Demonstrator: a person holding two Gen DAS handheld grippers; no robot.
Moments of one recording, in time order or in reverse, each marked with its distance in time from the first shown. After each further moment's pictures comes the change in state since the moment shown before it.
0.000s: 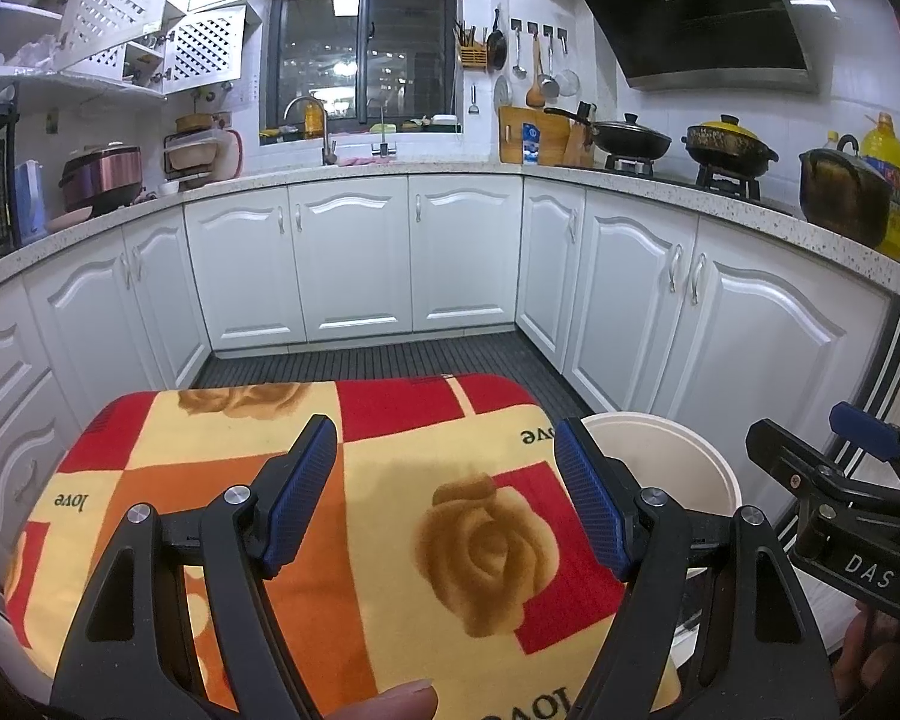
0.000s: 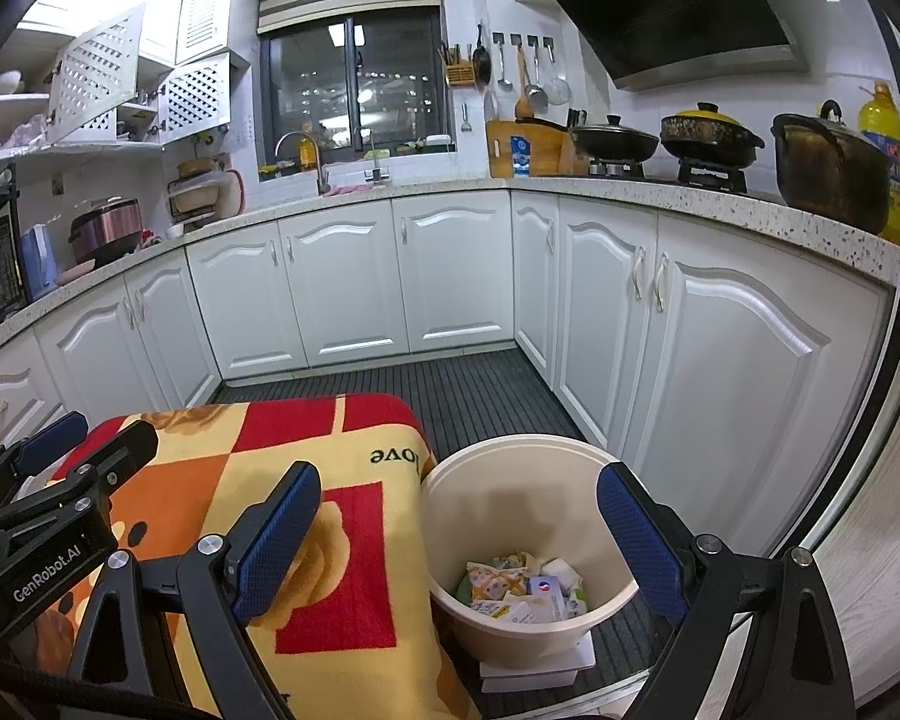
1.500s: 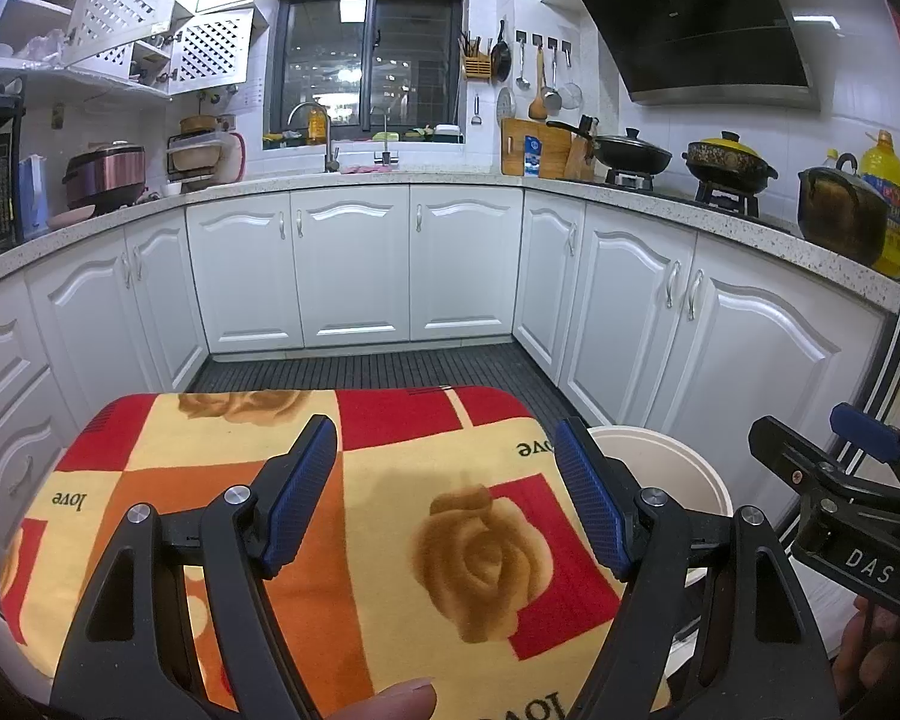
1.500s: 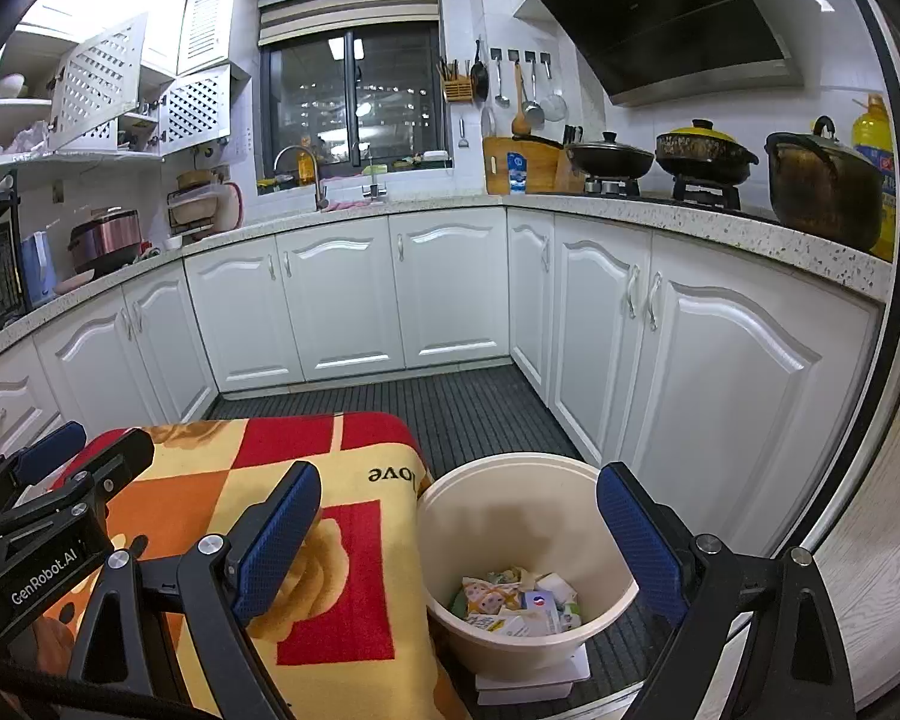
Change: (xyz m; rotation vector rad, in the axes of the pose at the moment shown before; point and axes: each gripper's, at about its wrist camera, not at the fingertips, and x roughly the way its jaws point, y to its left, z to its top) left arm -0.005 0.002 0.005 -0.016 -0.021 -0.009; right arm -0.008 -0.002 0.010 -0.009 -0.034 -0.010
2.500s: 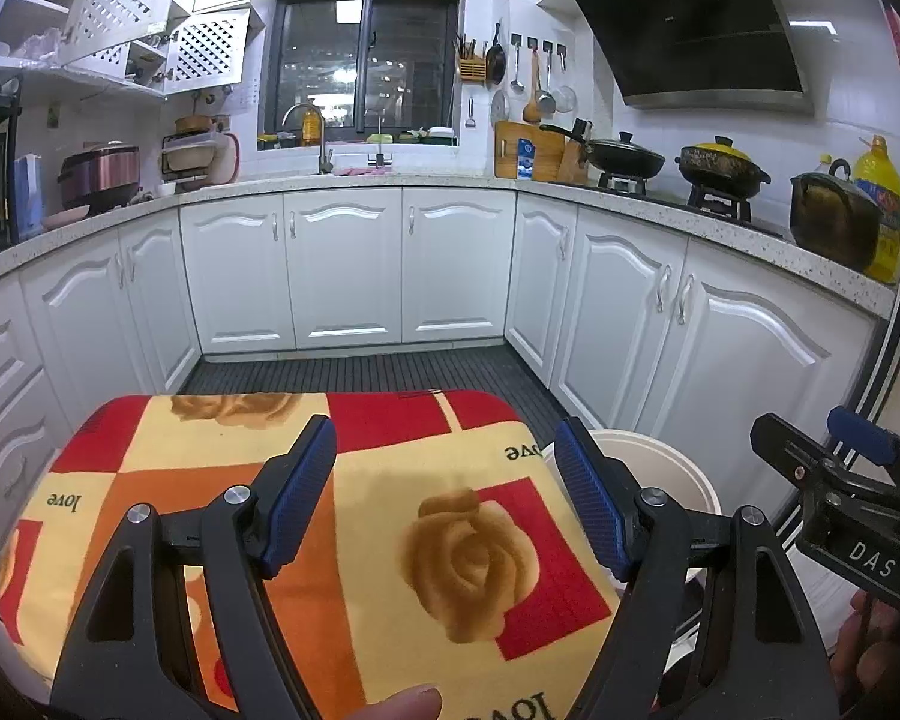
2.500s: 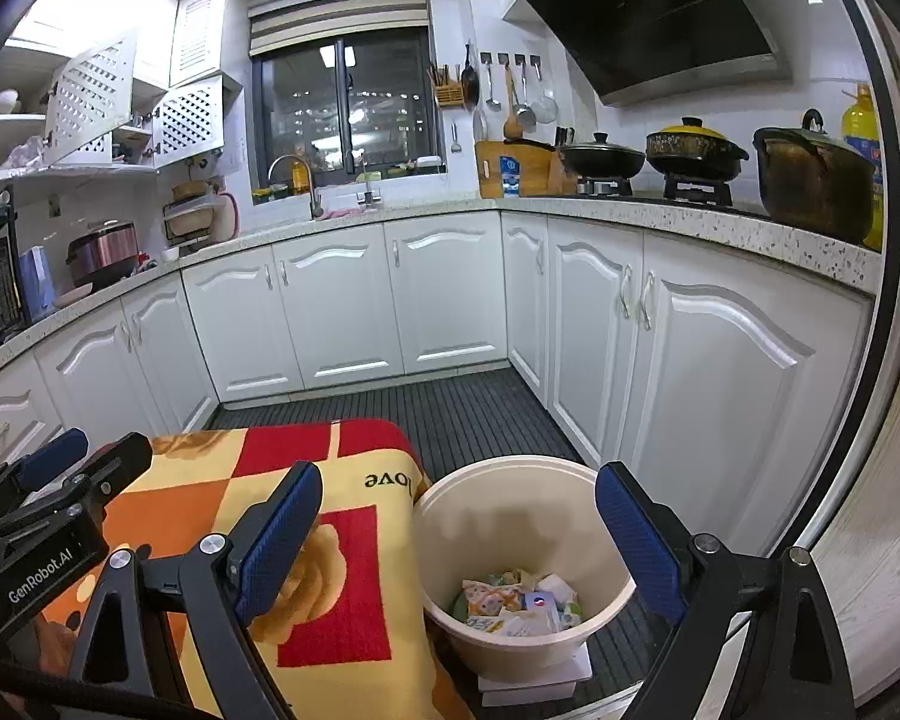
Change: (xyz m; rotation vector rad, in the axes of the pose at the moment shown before) left arm -0.004 -0.005 0.005 -0.006 -0.004 -0.019; right arm -0.006 -0.006 0.000 0.028 -0.016 0.002
